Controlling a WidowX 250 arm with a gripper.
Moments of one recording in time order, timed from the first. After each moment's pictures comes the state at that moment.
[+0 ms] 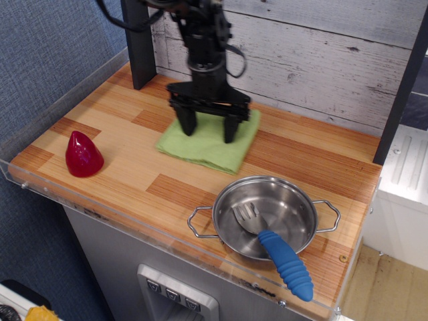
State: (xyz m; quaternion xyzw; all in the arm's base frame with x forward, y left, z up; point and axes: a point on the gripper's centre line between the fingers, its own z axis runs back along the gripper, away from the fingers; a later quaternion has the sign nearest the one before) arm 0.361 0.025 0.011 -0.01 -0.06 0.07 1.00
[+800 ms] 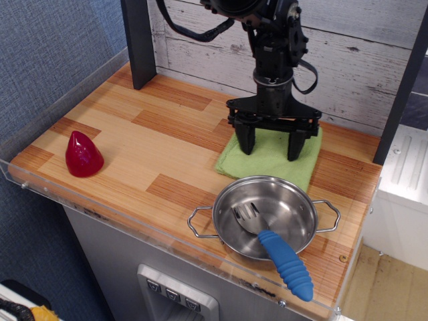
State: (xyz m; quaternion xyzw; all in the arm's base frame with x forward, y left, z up) arm 0.369 -0.042 0.016 -0.03 -0.07 0.09 0.99
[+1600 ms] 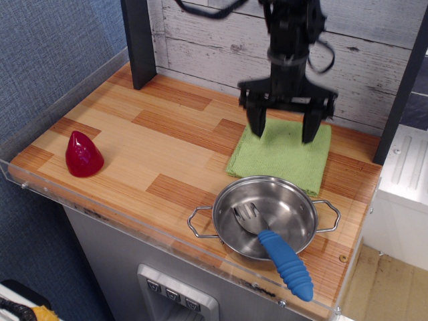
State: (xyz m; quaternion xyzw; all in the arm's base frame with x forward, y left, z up) arm 0.376 -0.049 0.049 -0.02 -0.08 0.09 0.99
